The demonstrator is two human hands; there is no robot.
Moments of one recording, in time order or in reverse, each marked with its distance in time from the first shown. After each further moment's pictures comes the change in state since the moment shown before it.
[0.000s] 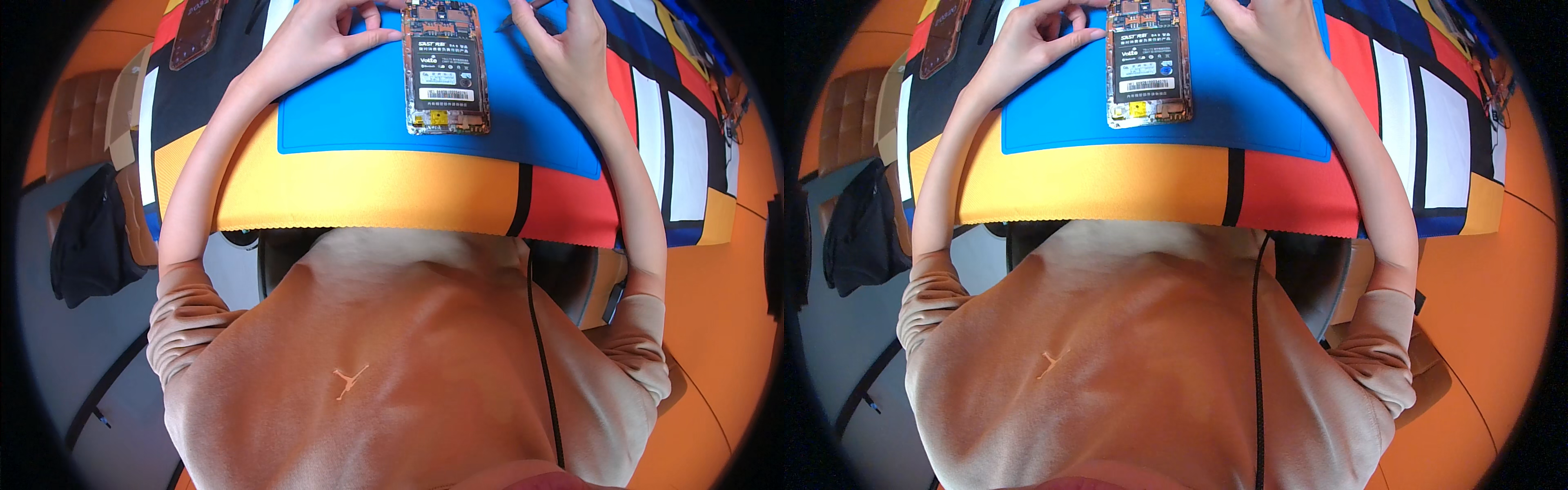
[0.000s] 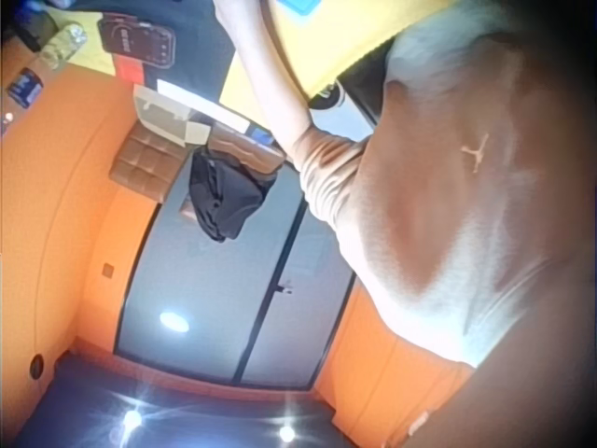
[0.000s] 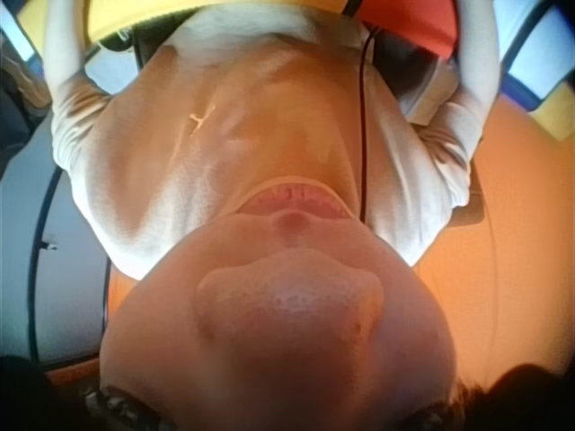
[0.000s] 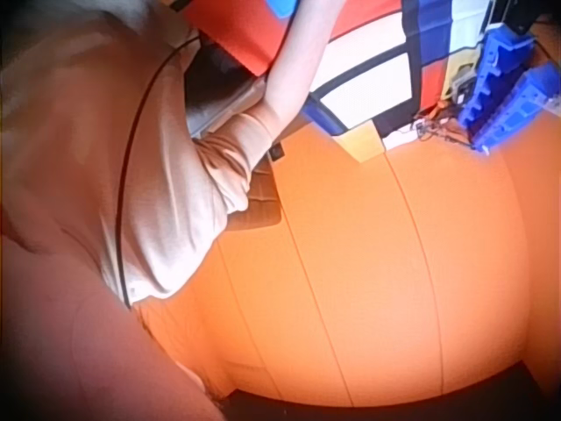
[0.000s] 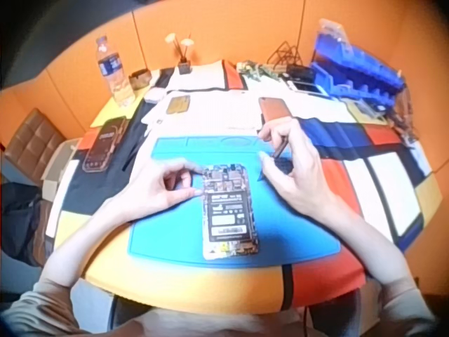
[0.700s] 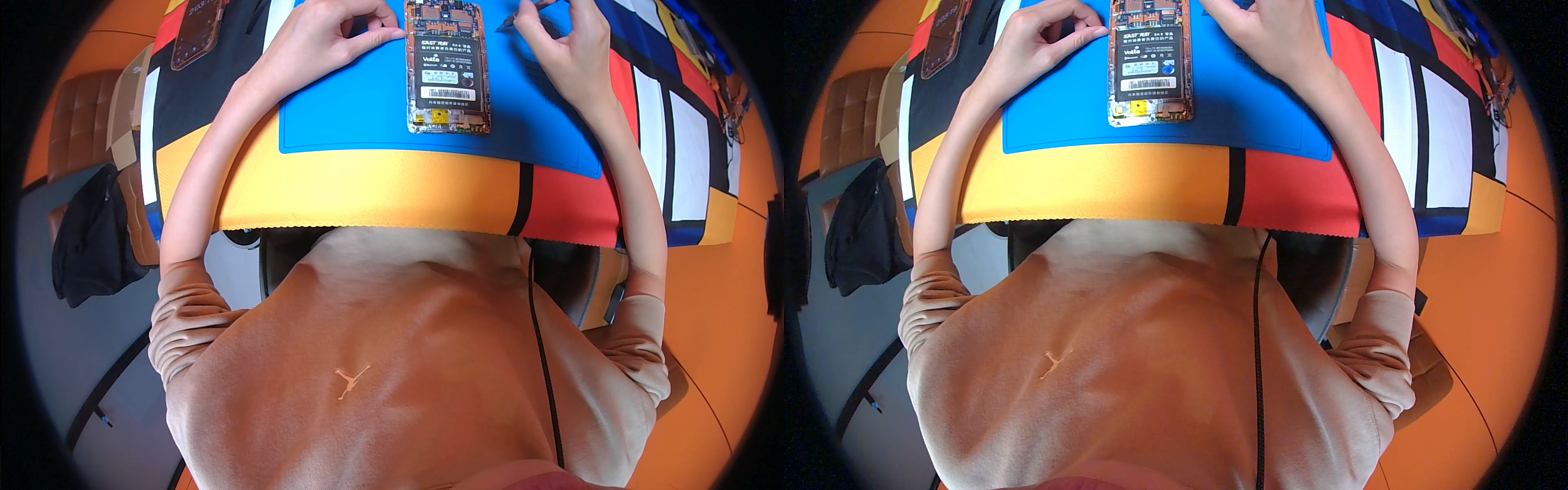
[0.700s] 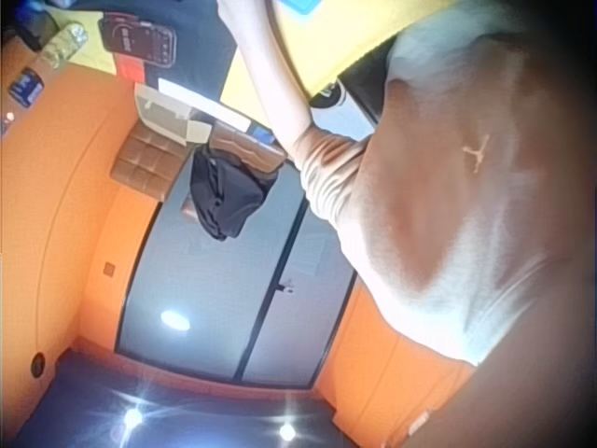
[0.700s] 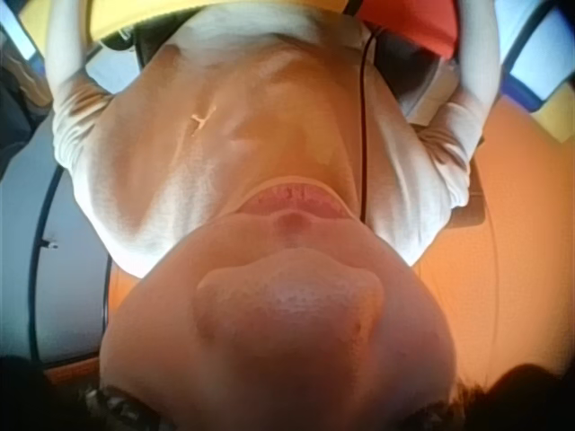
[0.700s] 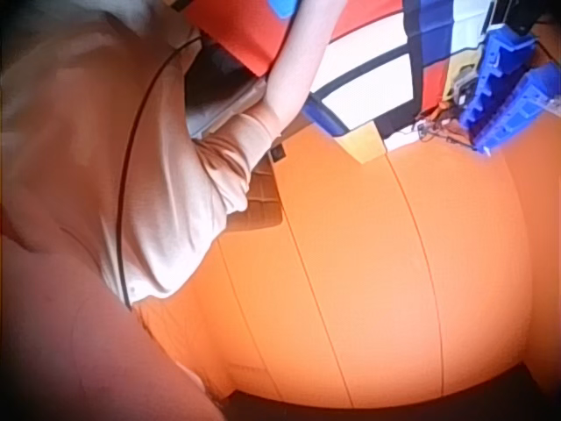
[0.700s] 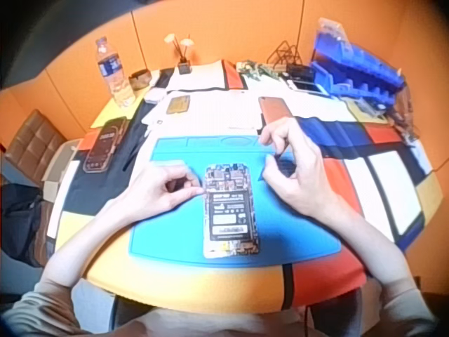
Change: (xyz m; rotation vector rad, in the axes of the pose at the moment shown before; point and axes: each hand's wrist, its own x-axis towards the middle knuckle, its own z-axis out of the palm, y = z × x) left_hand 0.000 -0.003 0.003 0.123 0.041 0.148; right_hand 0.004 -0.006 -0.003 0.008 0.022 -0.019
